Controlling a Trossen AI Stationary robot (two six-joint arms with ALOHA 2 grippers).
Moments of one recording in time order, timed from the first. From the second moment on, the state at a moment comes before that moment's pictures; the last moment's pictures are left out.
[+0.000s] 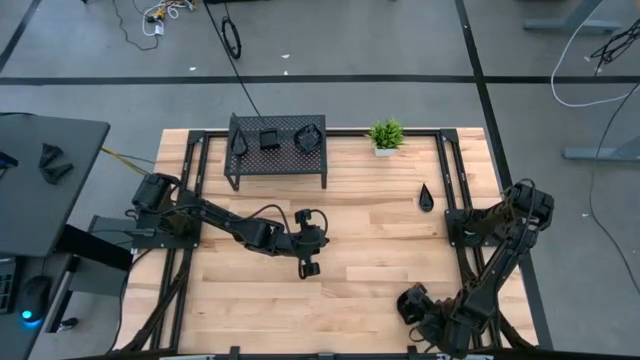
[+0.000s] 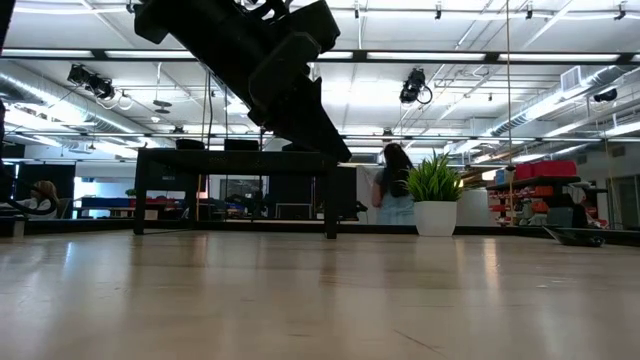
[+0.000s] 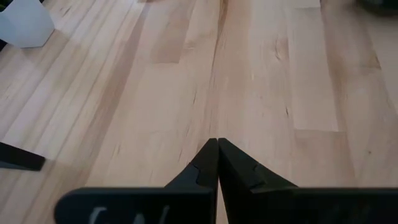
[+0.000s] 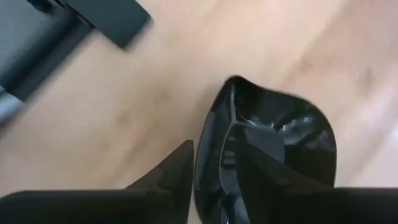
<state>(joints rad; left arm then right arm) -0.28 1.79 1.04 0.05 -0.45 -0.17 1.11 1.70 0.94 -0.56 0.27 0.32</state>
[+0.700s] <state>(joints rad) -0.28 1.79 1.04 0.05 -0.45 -0.17 1.02 1.70 0.88 -0.59 0.43 0.27</state>
